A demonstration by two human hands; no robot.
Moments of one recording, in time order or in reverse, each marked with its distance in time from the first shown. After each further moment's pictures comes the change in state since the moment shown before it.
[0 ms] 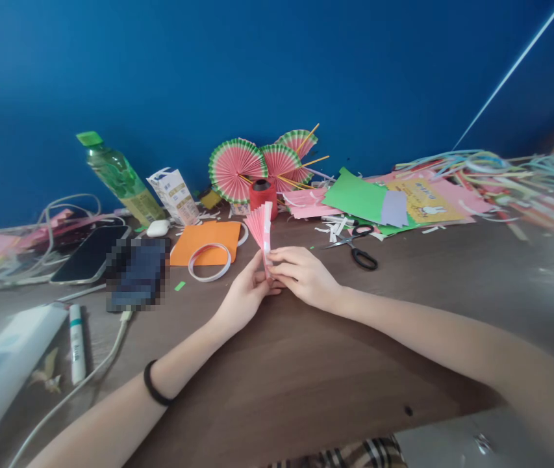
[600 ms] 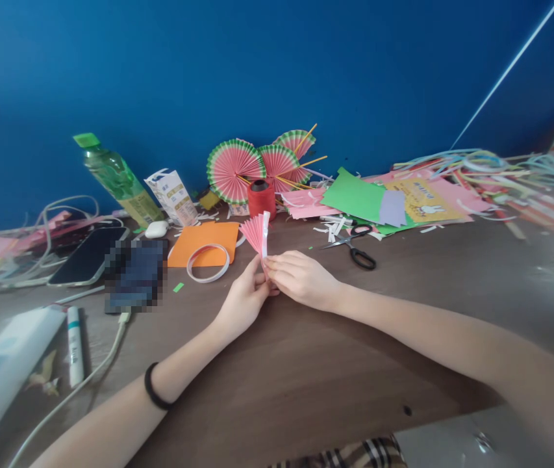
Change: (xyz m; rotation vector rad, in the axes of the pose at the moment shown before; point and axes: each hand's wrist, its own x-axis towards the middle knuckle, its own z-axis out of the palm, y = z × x) left_hand -0.002 -0.004 0.001 0.098 0.010 0.051; right_hand 0.004 0.000 -0.004 -0.305 -0.111 -0.295
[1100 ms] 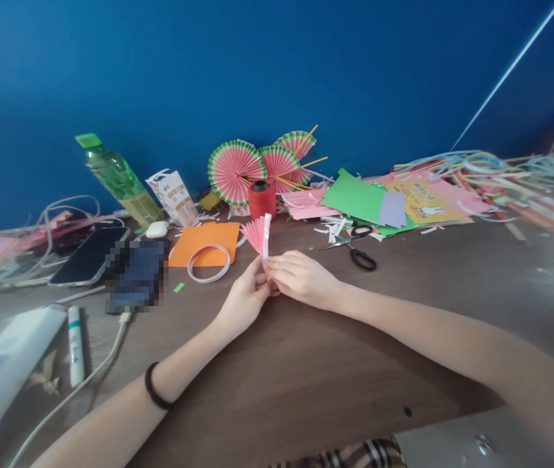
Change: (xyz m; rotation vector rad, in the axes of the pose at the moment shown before) left_hand 0.000 0.005 0.002 -0.014 0.001 -0.033; right_hand 0.003 0.001 -0.002 0.037 0.014 0.013
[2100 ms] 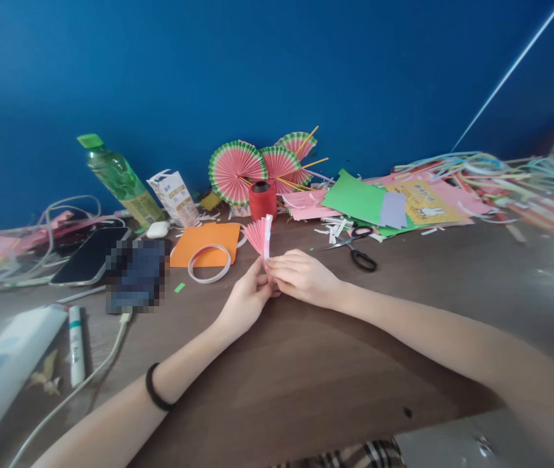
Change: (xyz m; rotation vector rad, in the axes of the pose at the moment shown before) left_hand -0.002 0.003 0.002 0.036 0.013 -0.017; right_hand -0.001 0.004 0.003 0.127 0.034 0.045
